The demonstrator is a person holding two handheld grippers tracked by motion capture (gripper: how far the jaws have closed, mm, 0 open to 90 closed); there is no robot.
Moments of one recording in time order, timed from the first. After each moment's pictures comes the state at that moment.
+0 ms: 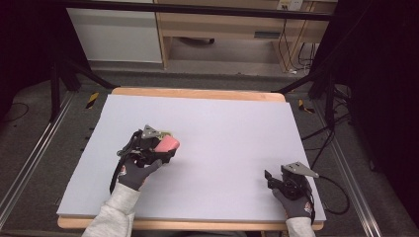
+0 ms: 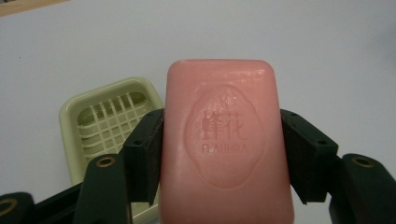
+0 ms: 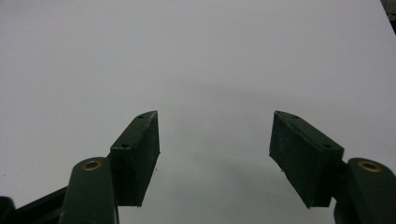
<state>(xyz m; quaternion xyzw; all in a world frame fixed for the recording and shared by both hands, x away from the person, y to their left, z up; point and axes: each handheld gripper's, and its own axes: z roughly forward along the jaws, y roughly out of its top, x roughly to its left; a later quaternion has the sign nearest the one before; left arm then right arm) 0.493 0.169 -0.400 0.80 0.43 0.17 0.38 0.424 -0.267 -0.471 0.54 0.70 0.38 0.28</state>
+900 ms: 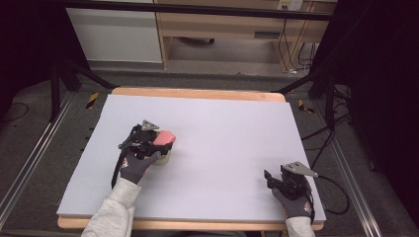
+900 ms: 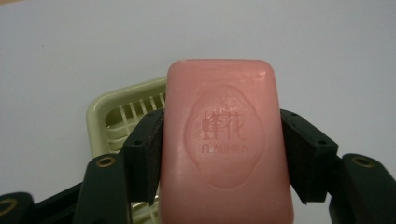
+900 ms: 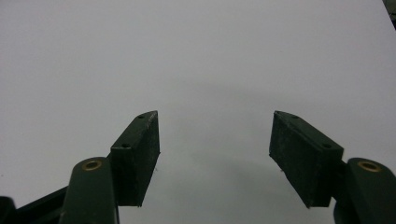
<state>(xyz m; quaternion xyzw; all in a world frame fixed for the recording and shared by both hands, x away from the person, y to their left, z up) 0.526 0.179 -0.415 0.79 0.46 0.18 0.36 0.426 -0.266 -0.472 0.54 0.70 0.37 0.27</state>
